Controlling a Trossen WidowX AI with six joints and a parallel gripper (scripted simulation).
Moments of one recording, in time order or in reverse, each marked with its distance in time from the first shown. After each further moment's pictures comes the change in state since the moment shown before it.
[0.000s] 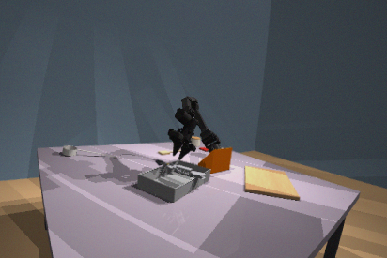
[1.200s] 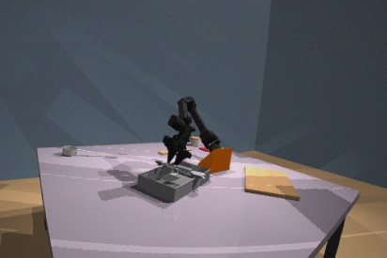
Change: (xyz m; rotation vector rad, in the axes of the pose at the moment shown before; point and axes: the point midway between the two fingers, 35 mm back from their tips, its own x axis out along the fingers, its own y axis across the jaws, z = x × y) arm 0.042 0.007 0.006 0.013 -0.010 0.002
